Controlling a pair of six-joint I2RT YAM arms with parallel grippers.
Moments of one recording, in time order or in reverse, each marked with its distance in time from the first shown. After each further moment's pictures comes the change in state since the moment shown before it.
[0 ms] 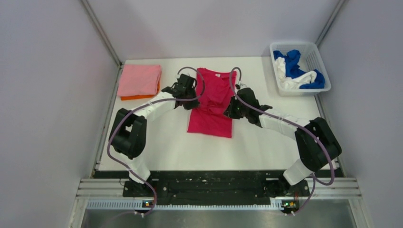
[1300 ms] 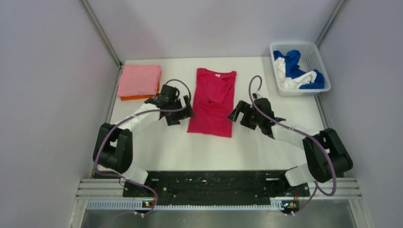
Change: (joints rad) left arm 0.127 -0.136 -0.184 -0.043 0.183 0.072; right arm -0.167 -0.074 -0.197 0.177 -0.127 0.123
